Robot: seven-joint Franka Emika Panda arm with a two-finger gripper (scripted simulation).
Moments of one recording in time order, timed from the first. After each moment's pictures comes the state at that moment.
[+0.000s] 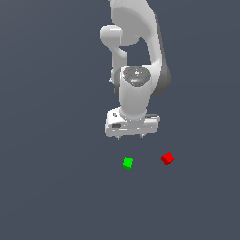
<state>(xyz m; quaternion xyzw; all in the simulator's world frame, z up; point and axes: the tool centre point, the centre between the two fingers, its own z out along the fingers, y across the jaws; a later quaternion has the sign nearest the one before) 0.036 0.044 0.156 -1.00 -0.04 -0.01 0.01</state>
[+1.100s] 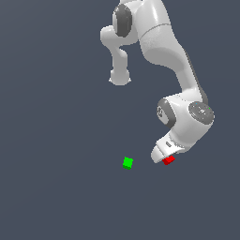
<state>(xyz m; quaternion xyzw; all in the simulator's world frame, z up) 0.078 0.222 0.075 -0.98 -0.22 0.00 0.00</state>
